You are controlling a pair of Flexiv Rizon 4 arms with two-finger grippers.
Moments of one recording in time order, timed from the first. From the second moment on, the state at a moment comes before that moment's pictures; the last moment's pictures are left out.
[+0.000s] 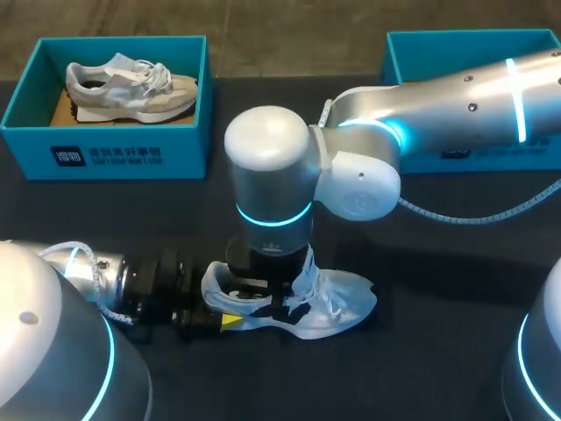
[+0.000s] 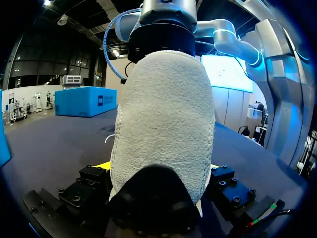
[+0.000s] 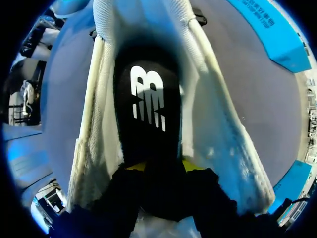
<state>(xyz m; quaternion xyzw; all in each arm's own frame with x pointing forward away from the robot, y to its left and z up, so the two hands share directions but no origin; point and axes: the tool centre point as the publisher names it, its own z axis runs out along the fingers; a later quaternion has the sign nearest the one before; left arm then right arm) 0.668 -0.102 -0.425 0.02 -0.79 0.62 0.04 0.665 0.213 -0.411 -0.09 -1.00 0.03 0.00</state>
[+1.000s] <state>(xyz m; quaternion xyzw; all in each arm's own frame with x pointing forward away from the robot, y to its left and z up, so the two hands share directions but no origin) 0.668 -0.101 -0.425 0.02 -0.78 0.62 0.04 0.659 0.219 -0.404 -0.10 -0.99 -0.07 -0.03</state>
